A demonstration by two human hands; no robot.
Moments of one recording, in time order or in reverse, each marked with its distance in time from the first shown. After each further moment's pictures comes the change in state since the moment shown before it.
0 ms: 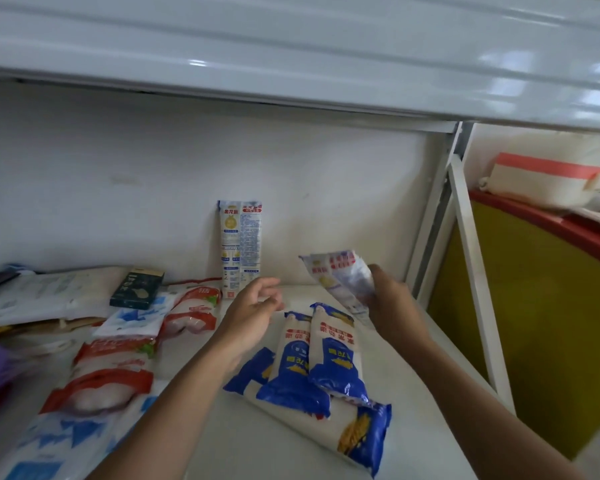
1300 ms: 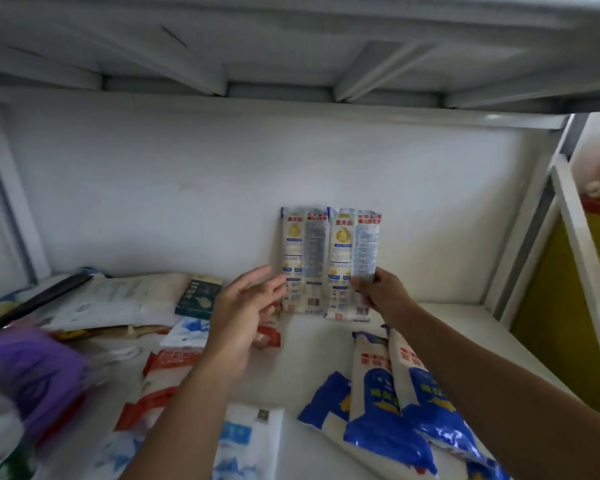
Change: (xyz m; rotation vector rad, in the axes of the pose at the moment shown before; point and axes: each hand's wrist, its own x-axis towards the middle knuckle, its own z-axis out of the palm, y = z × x) left_hand 0.014 -0.026 -0.102 -0.385 0.279 -0.007; right_hand 0.120 -0.038 0.149 0.857 -0.269 0.356
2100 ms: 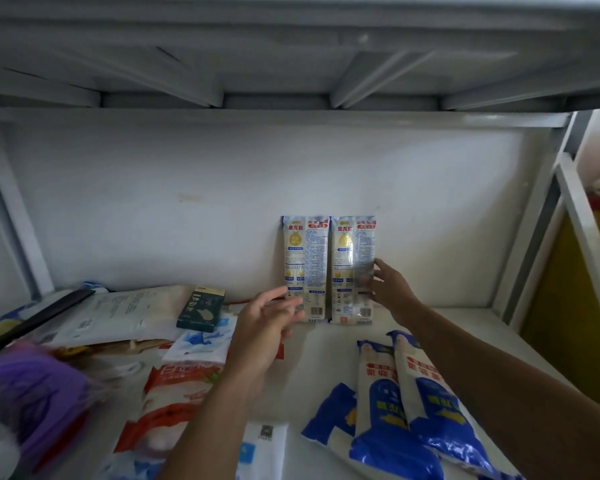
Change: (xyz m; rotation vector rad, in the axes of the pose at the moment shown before) left_hand -0.001 -0.008 0.019 0.083 -0.025 -0.086; right_hand 0.019 -0.007 -0.012 -0.153 -0.044 -0.080
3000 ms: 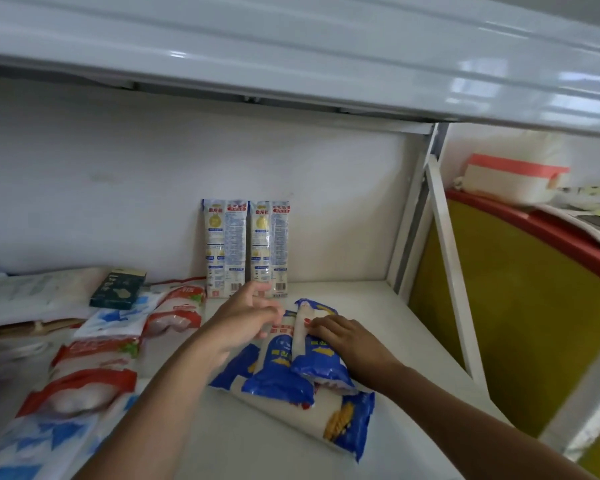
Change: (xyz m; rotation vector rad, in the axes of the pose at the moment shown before) left_hand -0.053 0.013 0.080 0.404 -0.384 -0.048; right_hand -0.188 0.059 -0.085 -1.159 -0.249 -0.586
